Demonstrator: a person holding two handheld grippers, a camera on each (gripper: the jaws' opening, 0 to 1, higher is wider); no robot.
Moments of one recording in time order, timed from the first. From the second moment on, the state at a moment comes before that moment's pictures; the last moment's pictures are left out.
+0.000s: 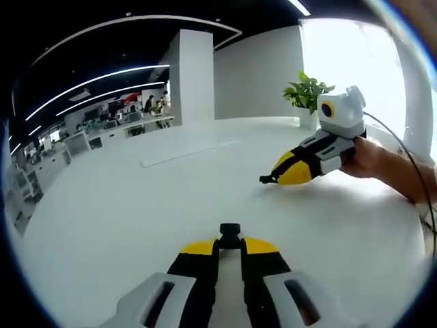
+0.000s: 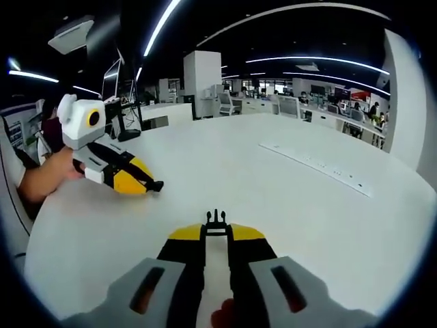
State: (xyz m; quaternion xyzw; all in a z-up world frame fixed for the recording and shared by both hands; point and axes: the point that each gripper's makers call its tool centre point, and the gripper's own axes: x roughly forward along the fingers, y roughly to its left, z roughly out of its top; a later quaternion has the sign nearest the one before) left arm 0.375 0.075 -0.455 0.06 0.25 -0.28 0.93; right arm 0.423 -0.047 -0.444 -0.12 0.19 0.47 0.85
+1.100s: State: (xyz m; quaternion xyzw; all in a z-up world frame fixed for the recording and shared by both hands) left arm 0.335 0.064 -0.451 0.09 0.23 -0.36 0.90; right arm 0.361 -0.059 -0.441 -0.12 0.19 0.48 0.85
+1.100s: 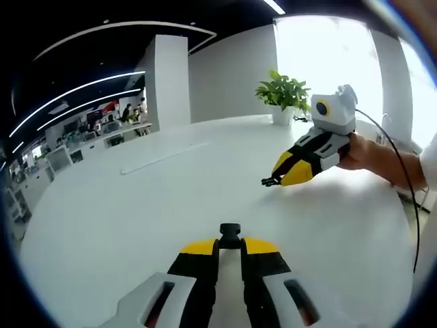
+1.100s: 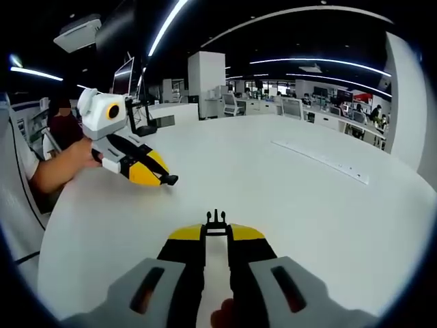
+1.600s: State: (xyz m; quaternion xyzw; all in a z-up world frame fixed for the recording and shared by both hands) left arm 0.313 0.064 -0.452 0.10 0.23 -0.39 0.88; right arm 0.335 -0.058 -0.446 -0.12 0.19 0.50 0.83
